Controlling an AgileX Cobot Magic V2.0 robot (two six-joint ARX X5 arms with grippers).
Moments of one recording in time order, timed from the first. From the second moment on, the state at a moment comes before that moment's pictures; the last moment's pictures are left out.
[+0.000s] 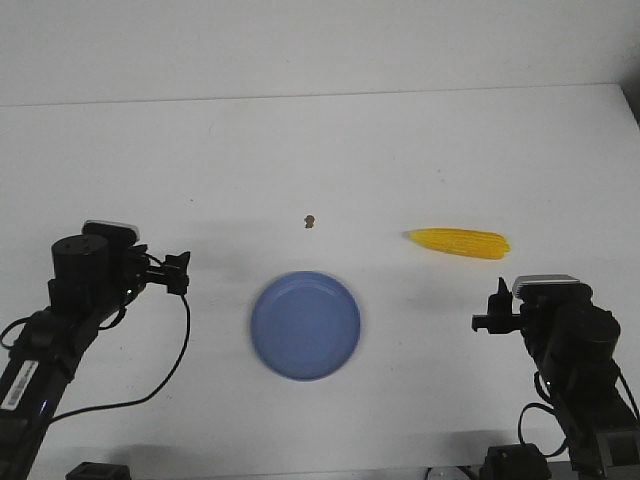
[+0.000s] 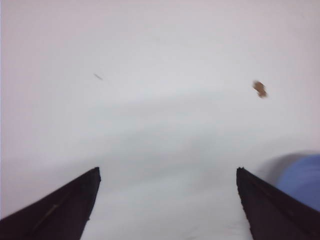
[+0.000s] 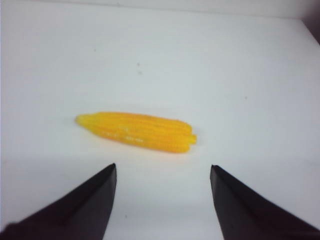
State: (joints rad) left arm -0.12 1.09 0.97 -0.35 0.17 0.04; right arm 0.01 0.62 0.82 -0.66 0.08 0.00
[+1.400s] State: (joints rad) left arm -0.11 1.06 0.97 -0.37 0.16 0.04; right arm 0.02 1.67 1.30 -0.73 -0.04 -0.52
